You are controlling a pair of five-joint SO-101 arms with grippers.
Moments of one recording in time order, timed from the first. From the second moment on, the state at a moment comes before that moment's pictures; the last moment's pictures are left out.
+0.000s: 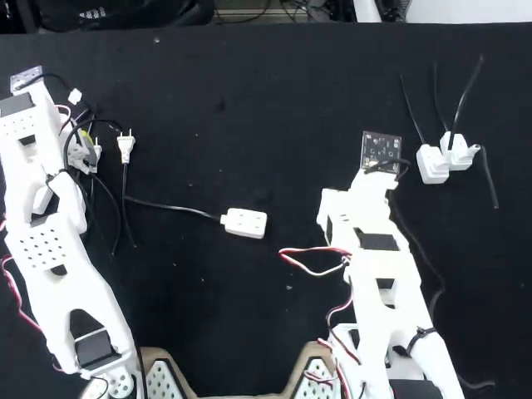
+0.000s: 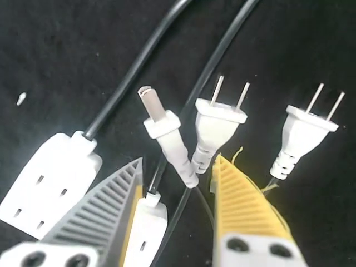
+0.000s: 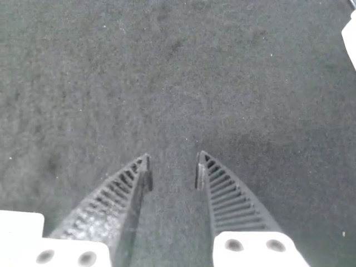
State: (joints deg) left arm -28.0 45.2 -43.5 83.8 0.1; right arm 2.2 -35.7 71.7 21.2 -8.4
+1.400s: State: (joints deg) left arm -7.1 16.1 -22.5 99.2 4.8; right arm 2.2 -35.7 71.7 21.2 -8.4
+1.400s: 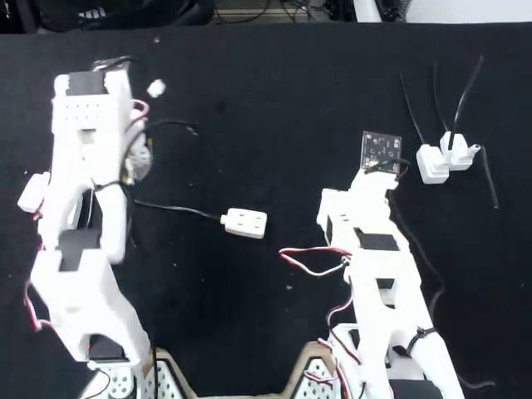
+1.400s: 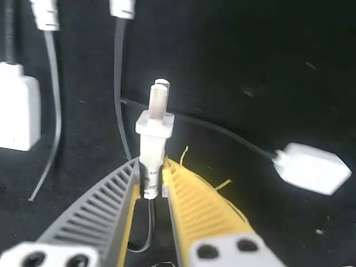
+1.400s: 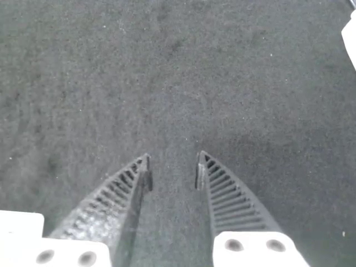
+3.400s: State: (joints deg) left arm 5.3 -30.7 58.3 41.9 8.4; right arm -15.9 -42.1 68.2 38.8 -8.4
